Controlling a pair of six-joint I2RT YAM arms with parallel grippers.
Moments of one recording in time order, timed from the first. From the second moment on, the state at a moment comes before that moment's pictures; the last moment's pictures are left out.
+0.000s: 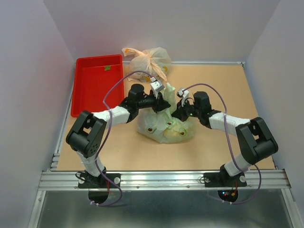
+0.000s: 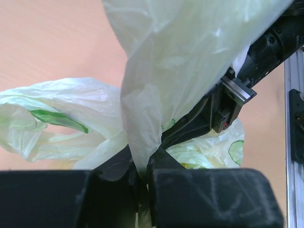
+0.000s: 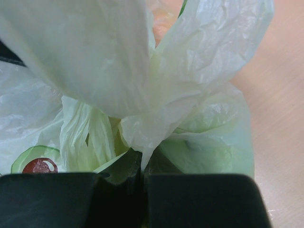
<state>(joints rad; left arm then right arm) -0.57 1.71 0.96 0.52 0.69 -0.14 0.41 1.56 0.76 0.27 -0.59 -0.07</state>
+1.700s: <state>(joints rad) -0.55 1.35 1.20 -0.48 0.72 0.67 0.41 1.43 0.76 0.16 -0.62 -0.19</state>
